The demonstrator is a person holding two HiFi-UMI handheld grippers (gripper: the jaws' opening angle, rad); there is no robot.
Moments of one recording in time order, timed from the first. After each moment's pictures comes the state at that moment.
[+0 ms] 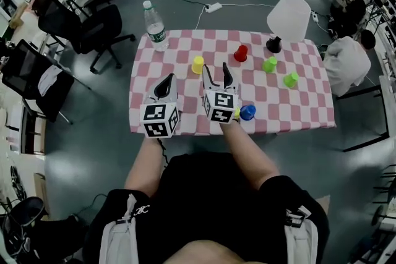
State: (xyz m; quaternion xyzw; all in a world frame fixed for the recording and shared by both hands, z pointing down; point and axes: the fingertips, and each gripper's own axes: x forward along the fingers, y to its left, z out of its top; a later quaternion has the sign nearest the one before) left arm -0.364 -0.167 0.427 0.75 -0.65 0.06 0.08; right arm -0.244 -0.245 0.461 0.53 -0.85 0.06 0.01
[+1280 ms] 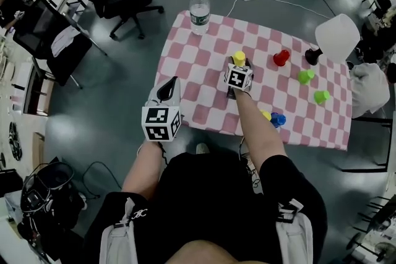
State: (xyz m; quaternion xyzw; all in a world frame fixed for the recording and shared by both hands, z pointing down) left arm -0.497 -0.125 0.482 0.69 -0.70 0.09 0.15; right arm -0.334 -0.363 0.673 0.54 -0.80 0.17 0.22
